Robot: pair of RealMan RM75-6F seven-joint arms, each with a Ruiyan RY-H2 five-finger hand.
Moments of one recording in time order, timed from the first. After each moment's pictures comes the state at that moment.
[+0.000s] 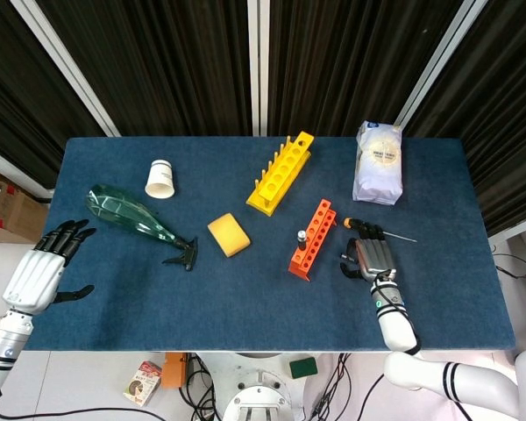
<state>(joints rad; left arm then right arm) -0.23 -1.04 -0.02 -1.66 1.61 1.40 -0.07 0.61 -1.61 0.16 -1.55 -0.75 1.14 -0.61</state>
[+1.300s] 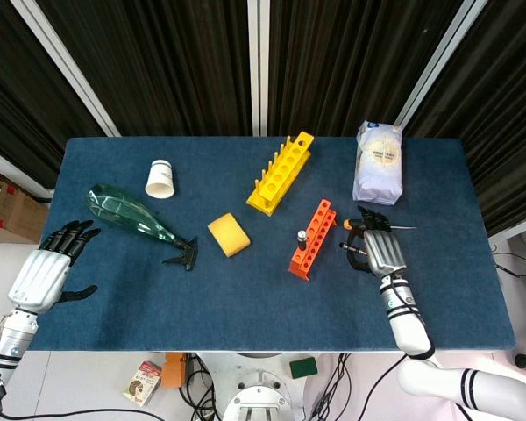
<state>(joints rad) -0.24 -1.03 -0.02 -1.71 1.59 1.37 -0.02 0.55 -1.52 0.19 -1.64 -0.97 1.19 -0.35</state>
